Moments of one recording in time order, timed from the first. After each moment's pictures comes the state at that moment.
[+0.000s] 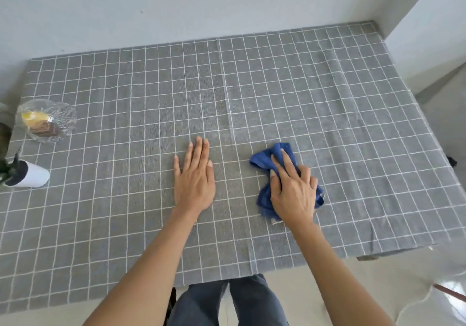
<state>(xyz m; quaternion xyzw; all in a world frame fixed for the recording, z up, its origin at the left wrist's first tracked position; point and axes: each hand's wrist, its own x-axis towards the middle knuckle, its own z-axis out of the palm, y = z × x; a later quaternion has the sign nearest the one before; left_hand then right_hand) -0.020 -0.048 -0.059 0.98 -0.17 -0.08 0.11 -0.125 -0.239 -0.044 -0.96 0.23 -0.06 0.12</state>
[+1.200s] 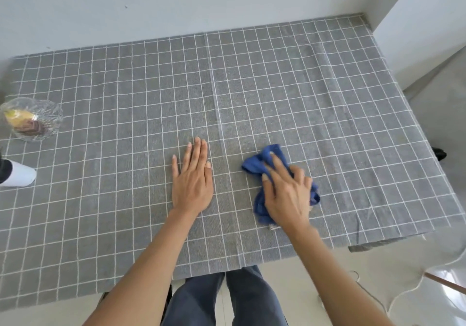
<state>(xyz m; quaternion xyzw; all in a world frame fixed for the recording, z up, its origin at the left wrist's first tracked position) -0.038 -0.062 -0.059 0.97 -0.19 -0.08 0.10 -0.149 -0.246 -0.031 -0.97 0.20 -0.06 0.13</state>
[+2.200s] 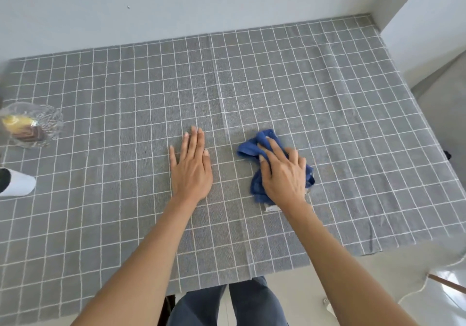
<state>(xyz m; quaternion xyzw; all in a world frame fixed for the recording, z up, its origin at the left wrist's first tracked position) 0.003 -0.063 -0.061 0.98 -0.17 -0.07 0.12 -0.093 -0.250 -0.044 -0.98 0.18 -0.08 0.11</state>
